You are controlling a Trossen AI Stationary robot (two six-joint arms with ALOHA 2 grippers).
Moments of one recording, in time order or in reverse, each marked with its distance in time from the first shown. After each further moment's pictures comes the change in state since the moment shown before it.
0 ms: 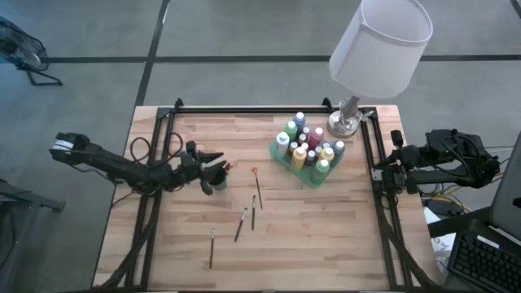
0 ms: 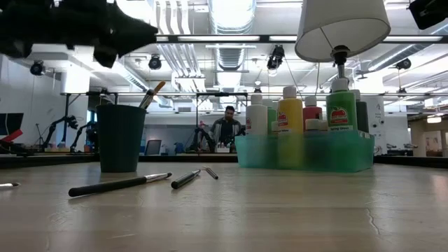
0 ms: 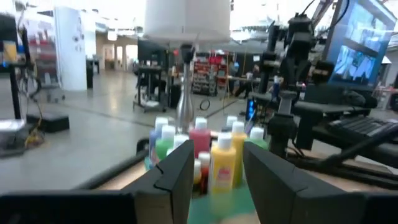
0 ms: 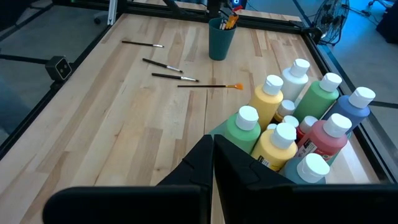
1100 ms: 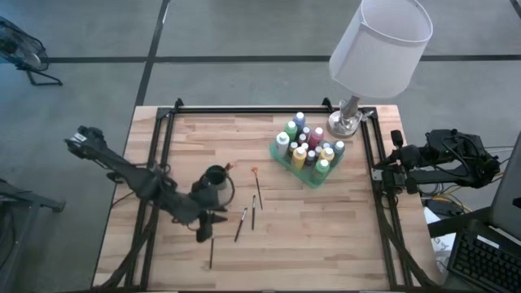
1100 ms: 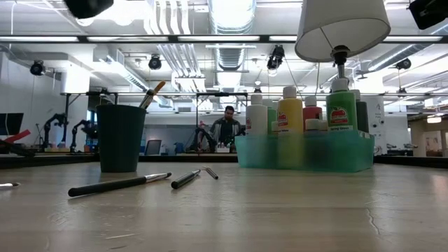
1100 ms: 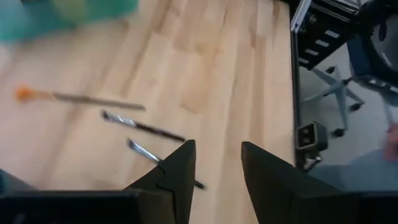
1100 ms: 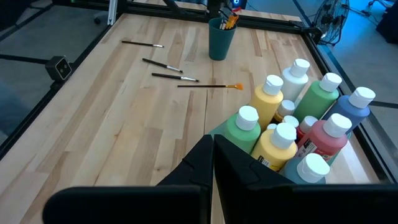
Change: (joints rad) left arm -0.332 0.276 0.858 -1.513 0.296 -0.707; right arm 0.000 0.000 0.000 0.000 0.000 0.000
